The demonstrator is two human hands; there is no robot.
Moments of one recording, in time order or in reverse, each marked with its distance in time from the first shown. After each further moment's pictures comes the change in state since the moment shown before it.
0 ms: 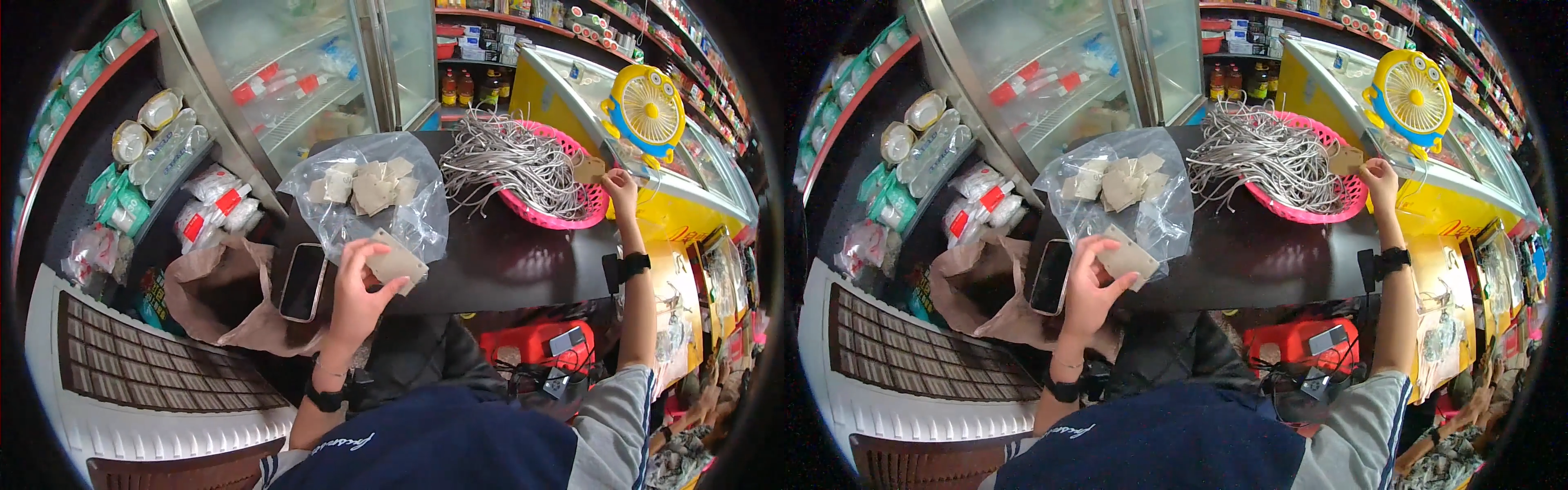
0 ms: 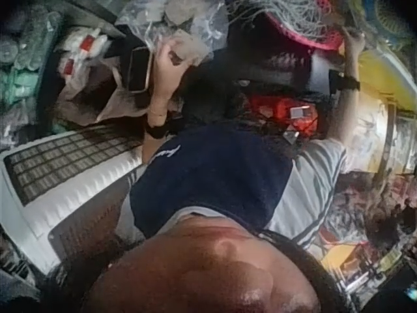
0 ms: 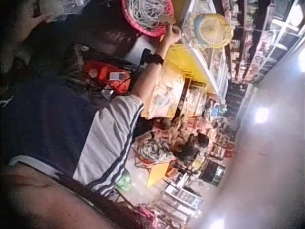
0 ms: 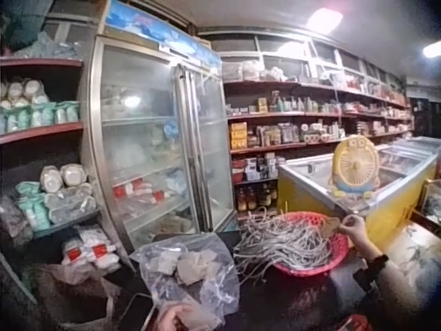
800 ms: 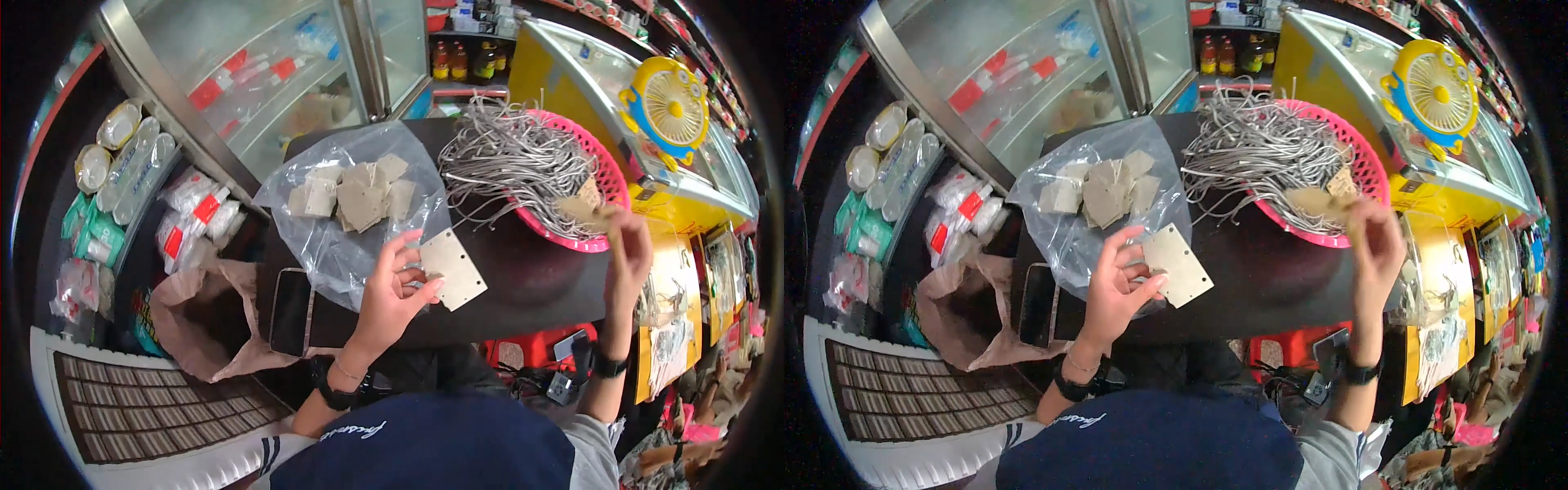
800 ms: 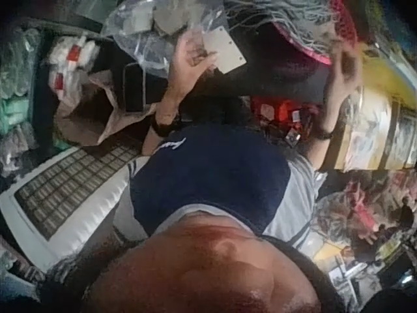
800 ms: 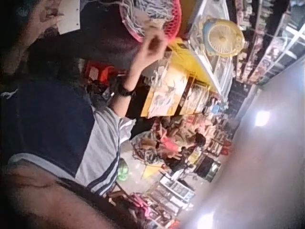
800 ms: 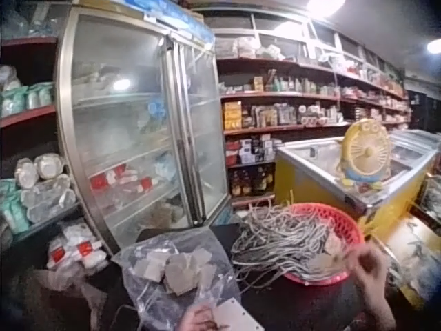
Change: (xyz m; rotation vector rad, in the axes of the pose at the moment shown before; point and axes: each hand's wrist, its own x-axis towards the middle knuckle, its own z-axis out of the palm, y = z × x) left_hand 0.064 -0.014 0.037 -0.475 -0.092 -0.268; right_hand -0.141 -0.190 0.080 0.259 -0.027 -0.123
